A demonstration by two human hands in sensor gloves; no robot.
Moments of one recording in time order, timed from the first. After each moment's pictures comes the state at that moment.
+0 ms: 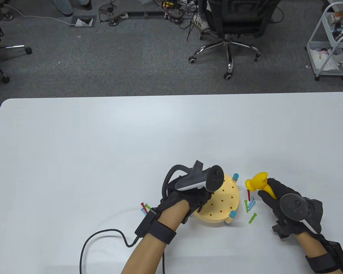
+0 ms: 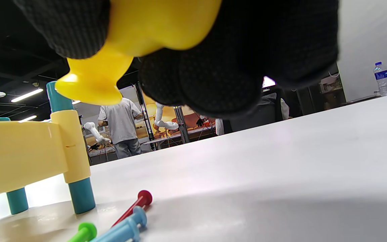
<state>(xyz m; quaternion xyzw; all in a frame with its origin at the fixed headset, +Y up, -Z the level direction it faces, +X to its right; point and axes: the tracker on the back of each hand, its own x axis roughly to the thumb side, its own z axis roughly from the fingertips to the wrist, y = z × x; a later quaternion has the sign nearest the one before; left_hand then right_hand) 0.031 -0.682 -0.282 -0.17 -0.30 0.03 0.94 0.308 -0.741 -0.213 0.02 -0.15 0.98 0.15</state>
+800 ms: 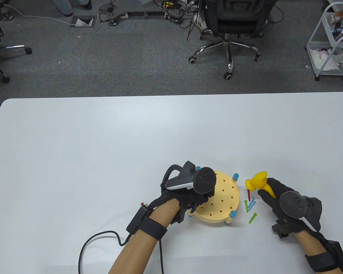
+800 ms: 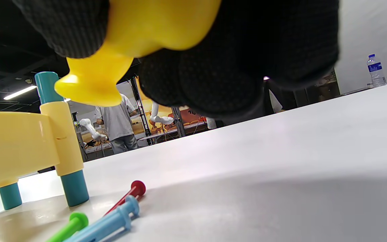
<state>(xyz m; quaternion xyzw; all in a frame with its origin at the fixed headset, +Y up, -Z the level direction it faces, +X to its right) 0.018 -0.691 -0.282 -0.15 -0.38 0.07 0.91 0.309 -0.742 -0.217 0.02 -0.14 0.98 0.15</state>
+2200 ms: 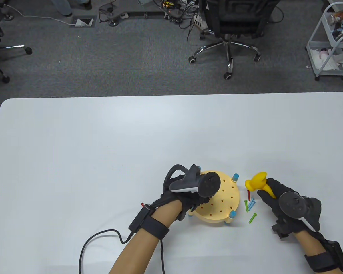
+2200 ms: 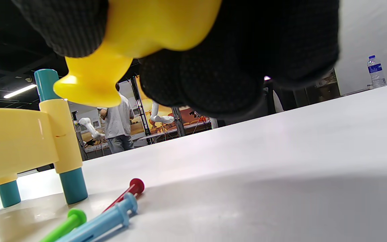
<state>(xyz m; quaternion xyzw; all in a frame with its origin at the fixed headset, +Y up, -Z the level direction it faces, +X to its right) 0.029 -0.691 -0.276 -0.10 -0.39 0.03 0.91 0.309 -0.745 -0.218 0.02 -0.14 0.98 0.15</state>
